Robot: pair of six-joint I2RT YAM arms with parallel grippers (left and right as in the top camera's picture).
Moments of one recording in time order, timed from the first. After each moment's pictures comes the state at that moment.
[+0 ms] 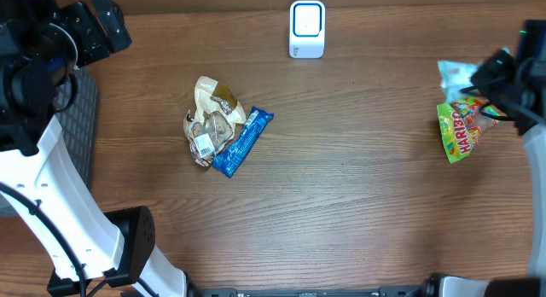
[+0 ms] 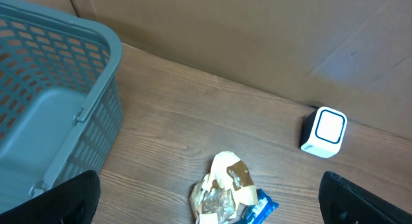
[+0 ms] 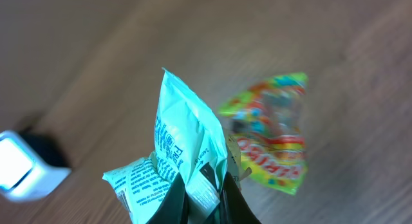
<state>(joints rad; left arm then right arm) 0.15 1.87 2.91 -1.69 0.00 -0.23 -0.22 1.50 1.49 -0.92 0.07 0.62</state>
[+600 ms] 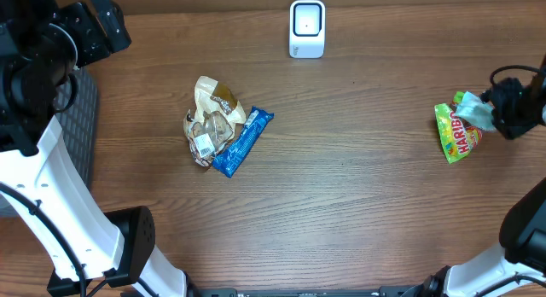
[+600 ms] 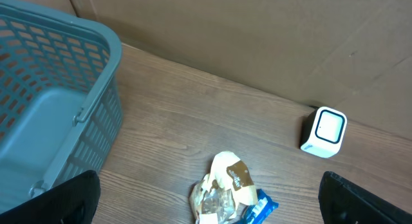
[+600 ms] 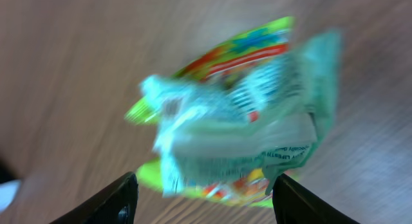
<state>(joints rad) 0.15 1.87 2.91 -1.69 0.00 -0.23 -0.43 1.84 1.49 -0.90 -0.20 0.56</state>
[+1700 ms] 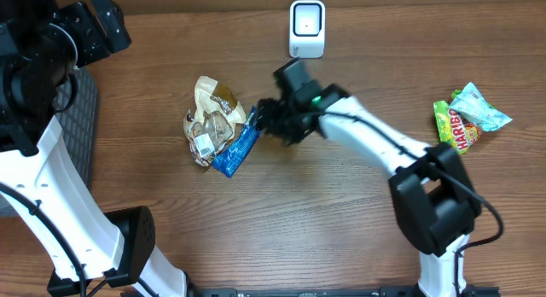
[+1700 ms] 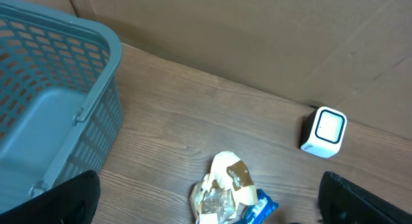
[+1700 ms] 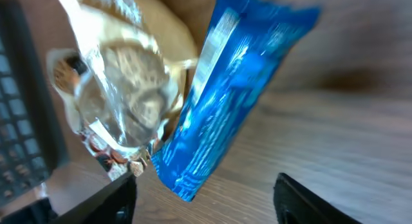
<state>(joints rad) 0.15 1.87 2.91 -1.69 0.00 -0.23 0.65 2.07 1.56 -0.55 -0.36 0.86</state>
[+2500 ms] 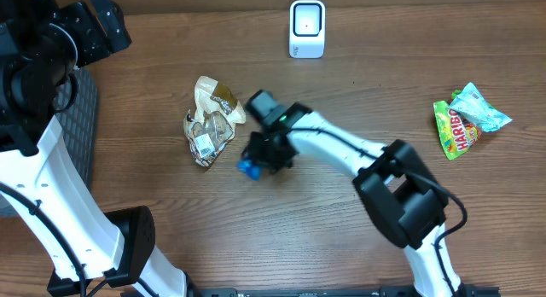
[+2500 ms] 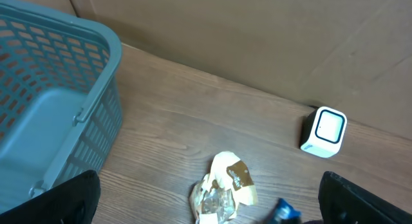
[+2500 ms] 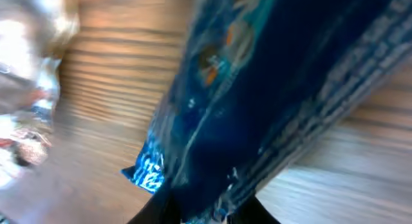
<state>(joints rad) 0.15 1.87 2.91 -1.69 0.00 -0.23 0.71 2.19 1.60 -0.78 -0.37 0.83</state>
